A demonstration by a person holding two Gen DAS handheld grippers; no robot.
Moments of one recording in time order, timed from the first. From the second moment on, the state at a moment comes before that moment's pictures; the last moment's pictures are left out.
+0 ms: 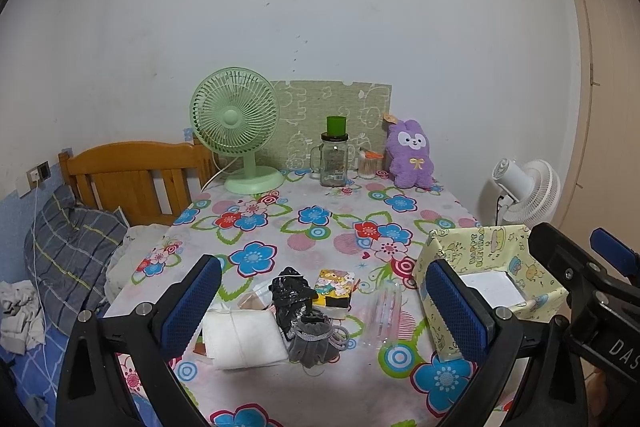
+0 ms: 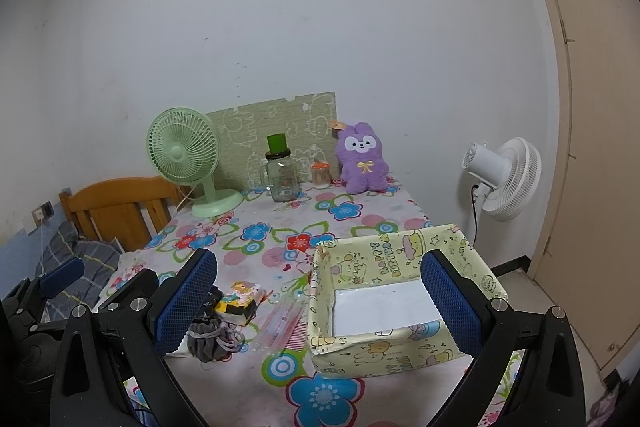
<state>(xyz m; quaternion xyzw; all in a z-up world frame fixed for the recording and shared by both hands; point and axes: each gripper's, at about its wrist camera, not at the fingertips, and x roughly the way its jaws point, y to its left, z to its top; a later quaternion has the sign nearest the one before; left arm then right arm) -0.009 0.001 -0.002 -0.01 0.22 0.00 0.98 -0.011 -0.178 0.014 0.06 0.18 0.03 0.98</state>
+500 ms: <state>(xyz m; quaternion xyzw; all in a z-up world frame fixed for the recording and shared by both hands) -0.003 0.006 -0.003 -0.01 0.22 0.00 0.98 -0.002 -0.168 0.014 0.06 0.18 0.04 0.98</state>
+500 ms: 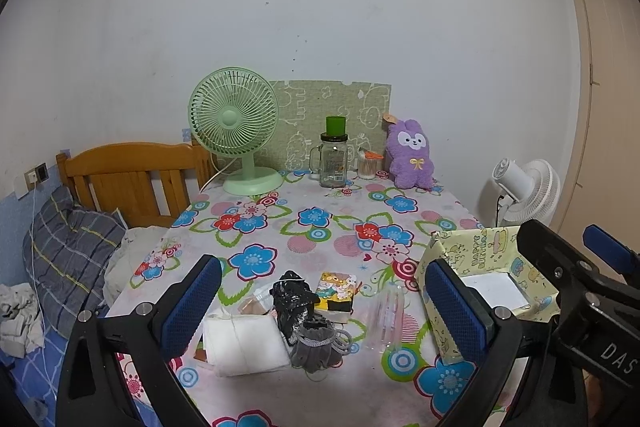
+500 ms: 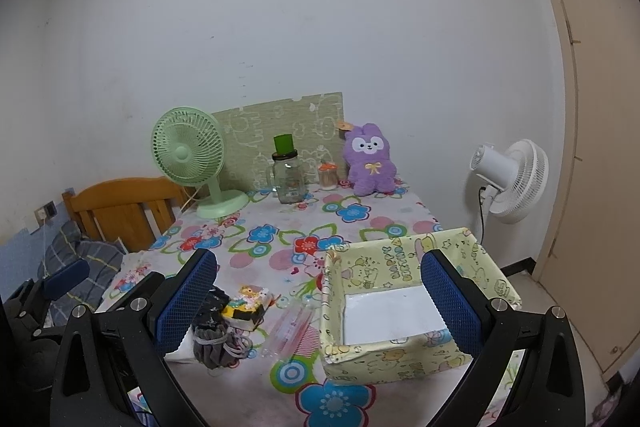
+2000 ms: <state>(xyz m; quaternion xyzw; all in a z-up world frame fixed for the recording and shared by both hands) 0.074 0.078 -0.097 0.00 0.35 0.01 0.94 0.088 -0.055 -0.065 0.00 0.30 0.10 0.95</state>
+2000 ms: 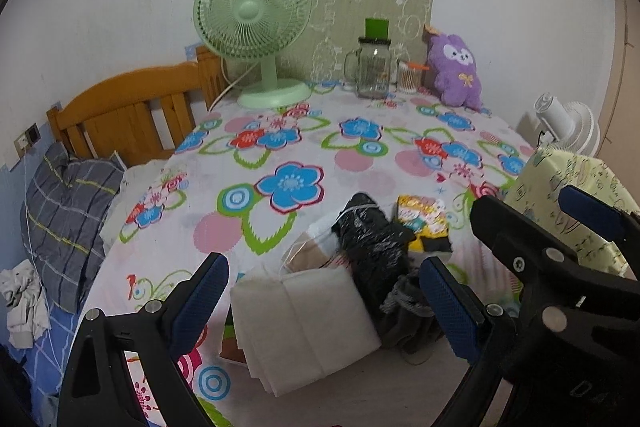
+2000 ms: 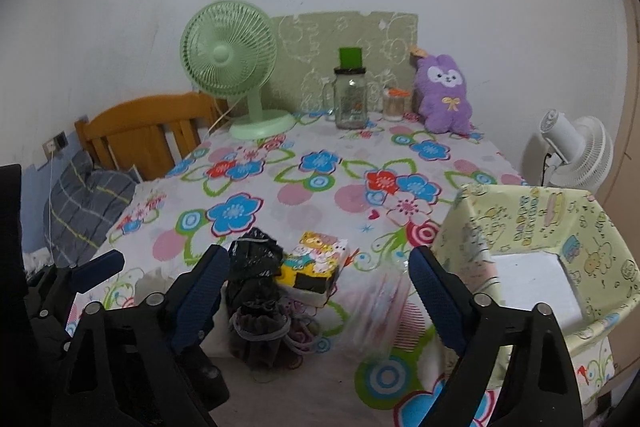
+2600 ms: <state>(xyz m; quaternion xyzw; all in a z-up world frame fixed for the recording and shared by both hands) 0.099 0.093 -0.136 -0.02 0.41 0.02 0.91 0.124 -0.023 -0.108 -0.01 0.38 0.14 0.92</state>
